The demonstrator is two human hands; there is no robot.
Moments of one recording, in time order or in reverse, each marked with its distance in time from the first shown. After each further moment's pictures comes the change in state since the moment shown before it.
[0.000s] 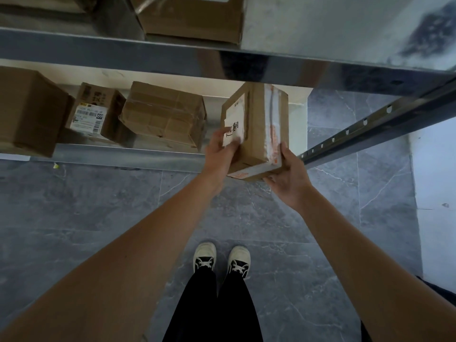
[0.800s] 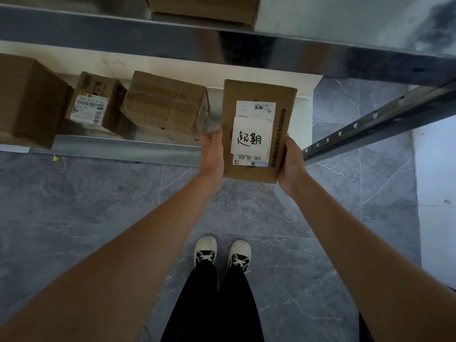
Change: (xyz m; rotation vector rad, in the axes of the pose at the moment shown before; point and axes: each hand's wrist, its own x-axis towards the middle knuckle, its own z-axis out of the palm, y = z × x) left_hand 0.005 -0.012 -0.012 -0.105 0.038 -0.052; right_hand 0.003 -0.001 0.028 -0.229 0.160 -0.043
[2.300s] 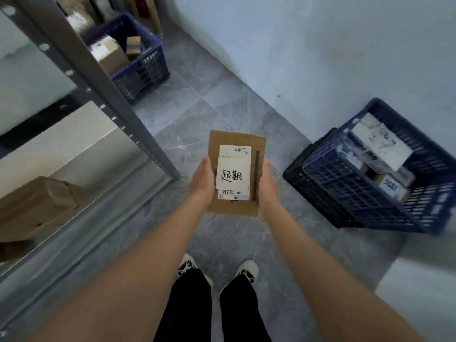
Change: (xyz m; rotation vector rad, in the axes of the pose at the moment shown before) left_hand -0.260 -0.124 0.198 0.862 -0.516 0.009; right_hand -0.265 0.108 -0.270 0.589 0.663 0.004
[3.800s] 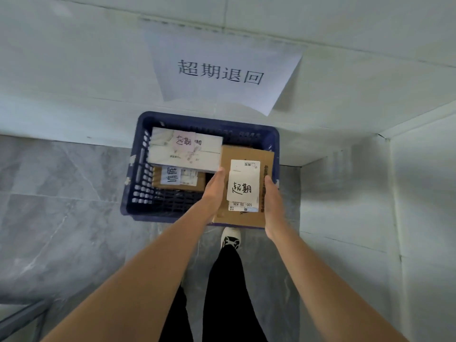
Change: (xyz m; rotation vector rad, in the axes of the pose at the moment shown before) left_hand -0.080 0.085 0.664 0.573 -0.649 -0.184; right_hand 0.214 -0.088 -0.572 0.457 0.448 0.100
